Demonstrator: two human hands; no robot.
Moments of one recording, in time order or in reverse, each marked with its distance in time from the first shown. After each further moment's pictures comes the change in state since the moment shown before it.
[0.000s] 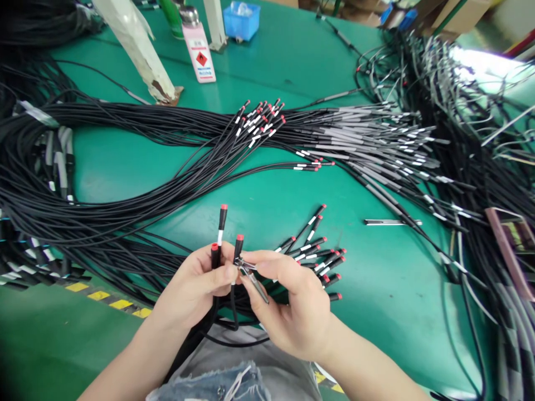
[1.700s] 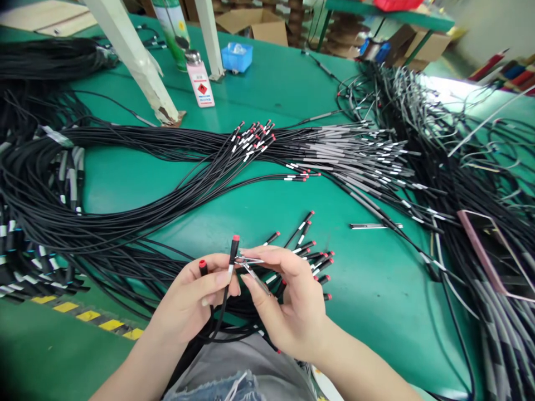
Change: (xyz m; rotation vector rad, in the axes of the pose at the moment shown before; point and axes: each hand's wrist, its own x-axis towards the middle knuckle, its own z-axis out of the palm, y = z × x) left_hand -0.012 -0.001 0.012 -0.012 -0.026 0.060; right_hand 0.001 -0.009 -0.003 0.144 0.084 0.040
